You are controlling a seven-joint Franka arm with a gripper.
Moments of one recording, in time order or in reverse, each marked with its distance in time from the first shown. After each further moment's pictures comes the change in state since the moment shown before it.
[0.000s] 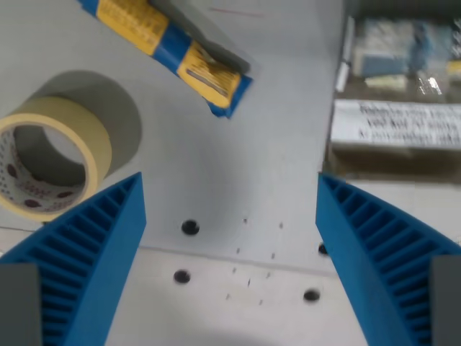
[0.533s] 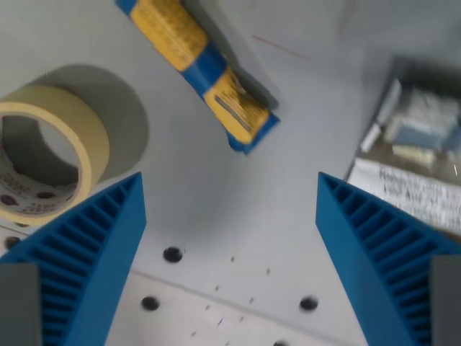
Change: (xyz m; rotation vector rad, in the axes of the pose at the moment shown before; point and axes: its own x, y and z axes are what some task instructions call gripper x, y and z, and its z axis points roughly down) arm 0.015 -0.018 0.038 0.003 0.003 -0.232
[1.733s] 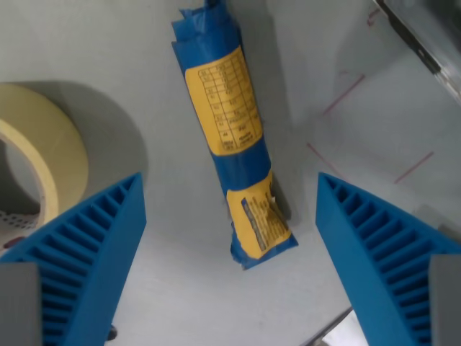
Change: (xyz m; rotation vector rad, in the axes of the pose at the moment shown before) arm 0.029 -0.018 0.076 0.007 0.022 -0.364
